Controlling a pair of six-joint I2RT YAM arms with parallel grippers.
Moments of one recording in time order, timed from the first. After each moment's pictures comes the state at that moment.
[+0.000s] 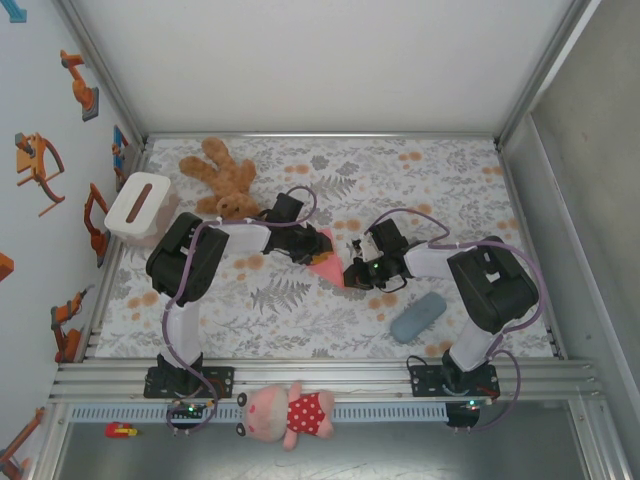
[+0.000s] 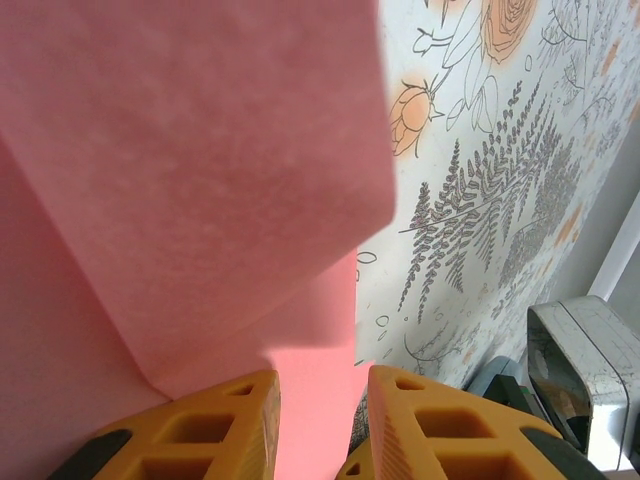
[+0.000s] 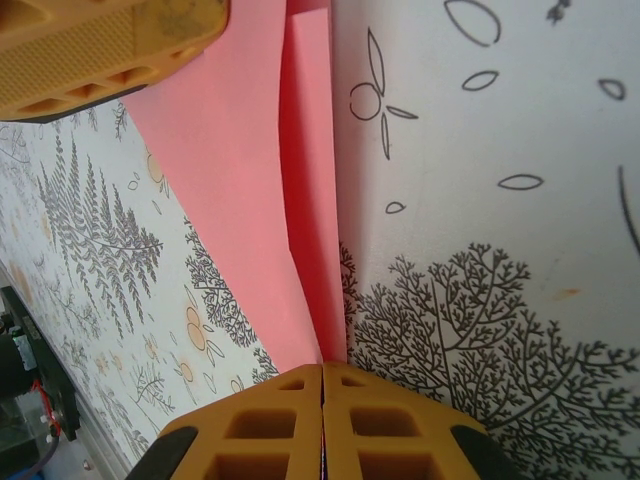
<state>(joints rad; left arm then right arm) -0.63 2.00 1.12 -0.11 0.62 -0.95 0.52 1.71 0.74 -0.15 -0.65 0.51</state>
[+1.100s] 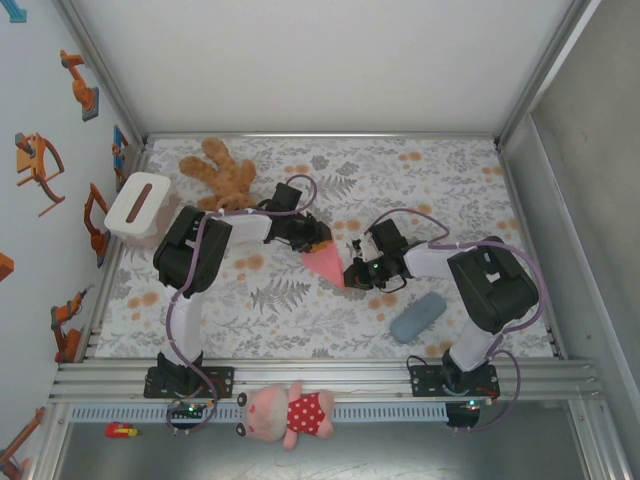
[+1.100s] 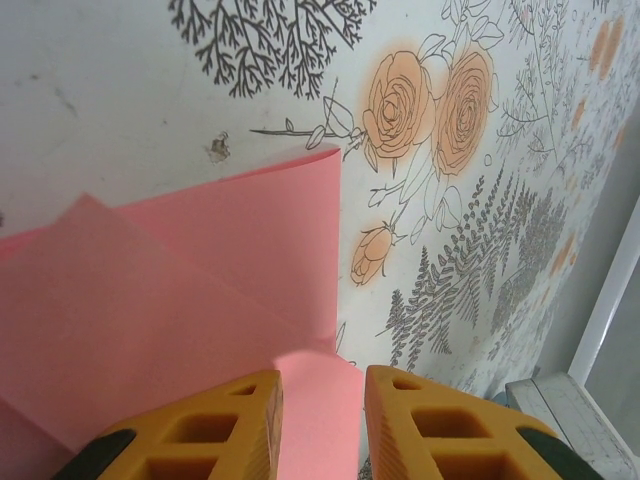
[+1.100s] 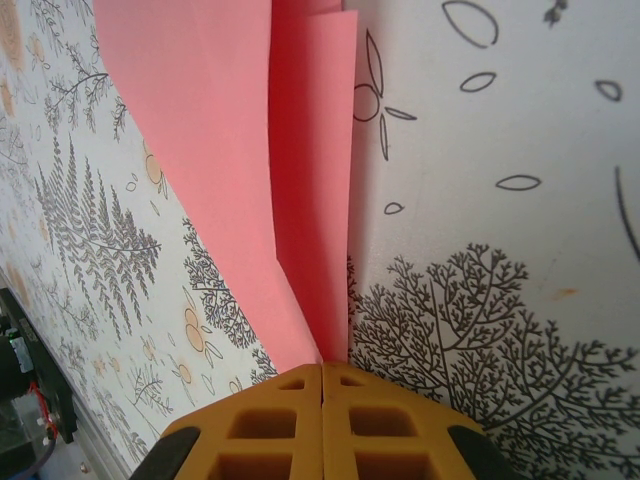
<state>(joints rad) -0.59 2.08 1.24 -0.14 0.62 -0.86 0.52 1.71 0.74 -0.15 -0.64 0.51</state>
